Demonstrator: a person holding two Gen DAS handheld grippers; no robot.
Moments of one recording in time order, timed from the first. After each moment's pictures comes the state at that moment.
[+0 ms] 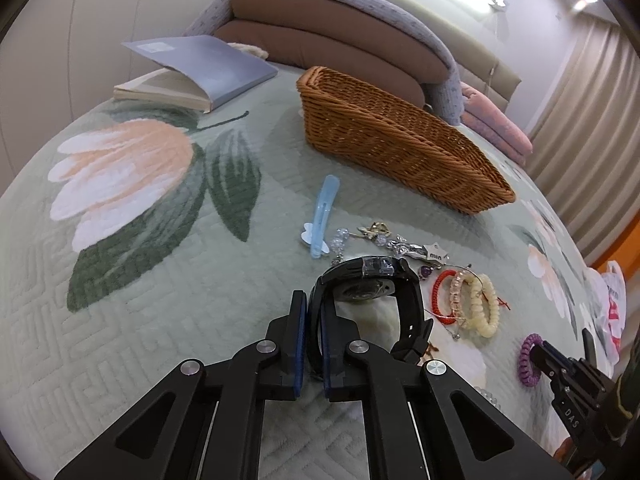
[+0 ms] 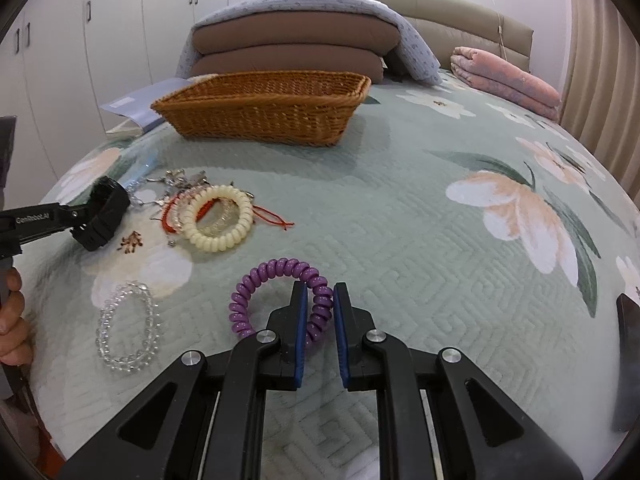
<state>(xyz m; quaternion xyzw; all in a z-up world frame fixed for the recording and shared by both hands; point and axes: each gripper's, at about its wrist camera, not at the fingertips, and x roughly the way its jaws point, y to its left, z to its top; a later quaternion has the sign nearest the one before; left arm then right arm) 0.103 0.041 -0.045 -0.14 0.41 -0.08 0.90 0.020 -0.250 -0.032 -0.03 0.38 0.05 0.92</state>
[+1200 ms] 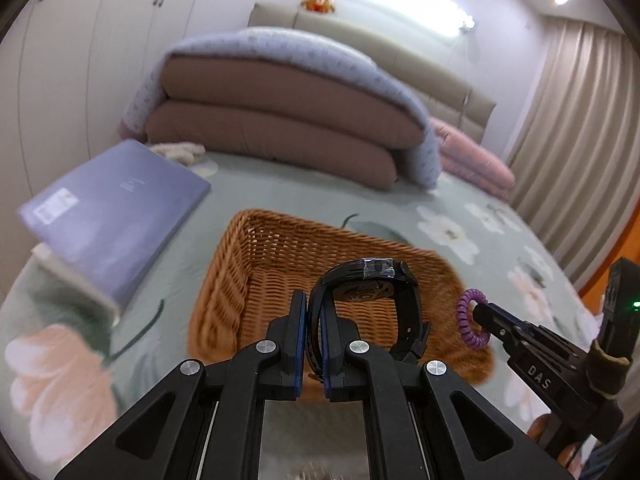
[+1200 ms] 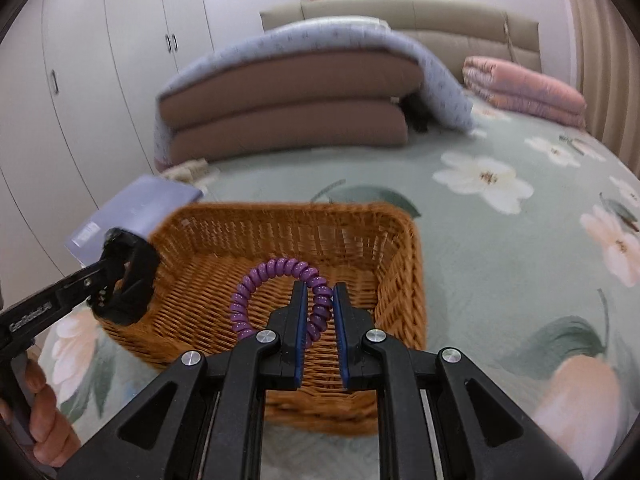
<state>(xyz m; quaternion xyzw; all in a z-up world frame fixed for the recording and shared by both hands) 0.273 -0.001 0.050 -0.12 0.34 -0.11 0.93 0.257 -0.232 0.034 0.05 0.35 0.06 0.93</state>
